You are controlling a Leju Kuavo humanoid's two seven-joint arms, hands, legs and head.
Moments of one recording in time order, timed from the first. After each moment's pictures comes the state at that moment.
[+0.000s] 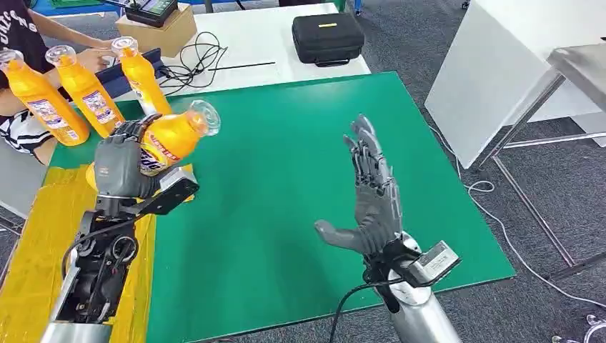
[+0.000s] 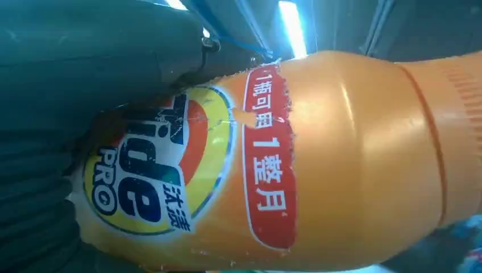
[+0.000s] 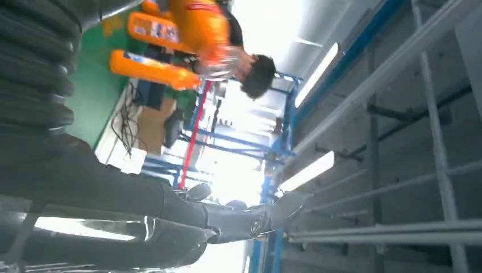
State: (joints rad) left arm -0.37 -0.07 -0.14 -1.39 -0.87 0.37 -0.31; right arm -0.12 0.03 0.40 -1.75 -0.02 -0.05 -0.61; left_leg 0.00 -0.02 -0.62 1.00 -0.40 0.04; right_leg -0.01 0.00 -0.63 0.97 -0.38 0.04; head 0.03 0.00
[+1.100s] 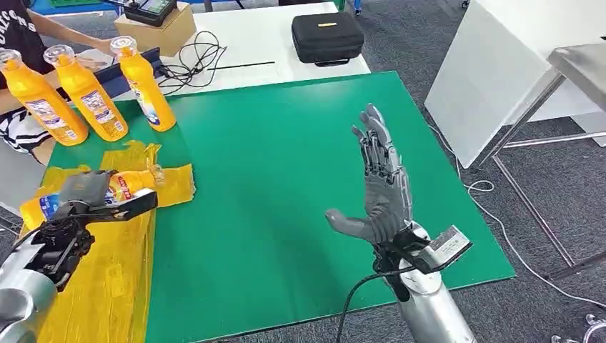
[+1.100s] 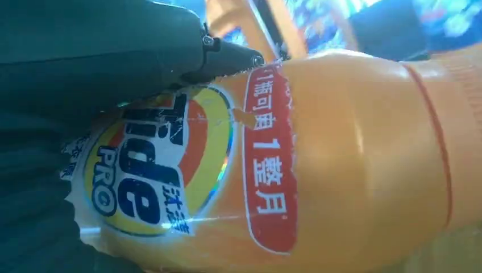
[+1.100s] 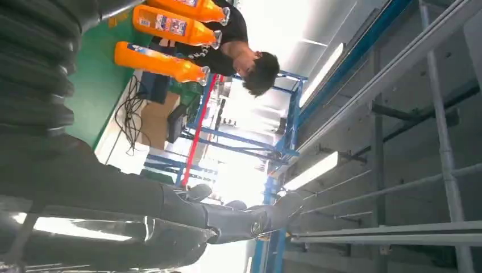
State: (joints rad) left arm -0.78 0.20 -0.20 -0.37 -1.36 0.29 -0.01; right arm -0.16 -0.02 0.35 -1.76 -0.11 0.00 -0.57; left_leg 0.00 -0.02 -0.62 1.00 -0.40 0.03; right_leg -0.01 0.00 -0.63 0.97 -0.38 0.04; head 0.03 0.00
